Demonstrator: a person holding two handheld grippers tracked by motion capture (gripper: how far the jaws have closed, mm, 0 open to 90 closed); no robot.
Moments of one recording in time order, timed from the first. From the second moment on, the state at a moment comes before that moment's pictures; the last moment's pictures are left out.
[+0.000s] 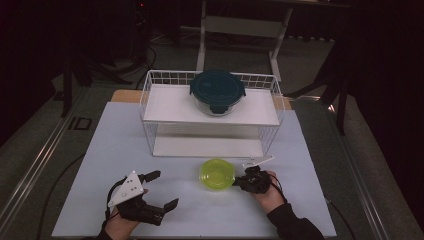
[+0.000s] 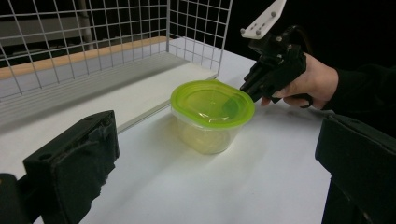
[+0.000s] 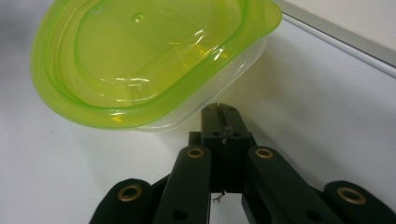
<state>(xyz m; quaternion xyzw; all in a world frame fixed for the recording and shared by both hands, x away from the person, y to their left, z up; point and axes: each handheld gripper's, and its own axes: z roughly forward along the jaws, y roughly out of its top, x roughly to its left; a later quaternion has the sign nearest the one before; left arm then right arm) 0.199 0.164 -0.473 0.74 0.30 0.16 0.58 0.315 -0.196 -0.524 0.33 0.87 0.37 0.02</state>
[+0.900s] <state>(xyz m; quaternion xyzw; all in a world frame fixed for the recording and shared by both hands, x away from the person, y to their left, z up) 0.198 0.166 -0.472 0.74 0.30 0.16 0.58 0.303 -0.202 -0.508 0.33 0.86 0.39 0.06</state>
